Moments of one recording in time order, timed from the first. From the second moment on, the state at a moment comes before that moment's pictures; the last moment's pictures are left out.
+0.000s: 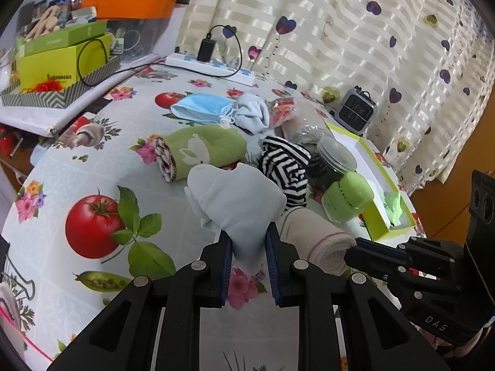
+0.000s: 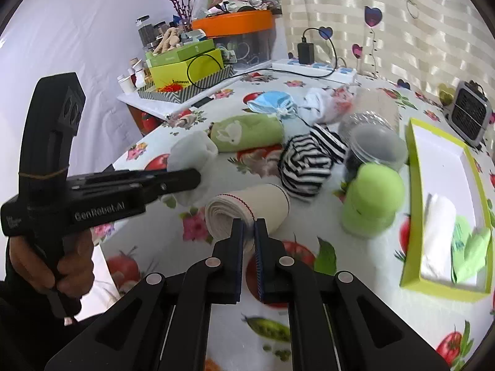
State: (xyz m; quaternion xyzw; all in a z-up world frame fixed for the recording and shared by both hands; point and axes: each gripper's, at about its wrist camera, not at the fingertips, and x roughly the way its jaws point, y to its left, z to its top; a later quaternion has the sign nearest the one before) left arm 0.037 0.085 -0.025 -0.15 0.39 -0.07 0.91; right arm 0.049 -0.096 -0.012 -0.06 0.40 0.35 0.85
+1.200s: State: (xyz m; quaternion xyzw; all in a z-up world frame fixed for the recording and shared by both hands) left arm 0.031 0.049 -0.013 -0.12 0.40 -0.10 0.91; right arm 0.054 -0.133 -0.003 0.00 0.38 0.33 0.86
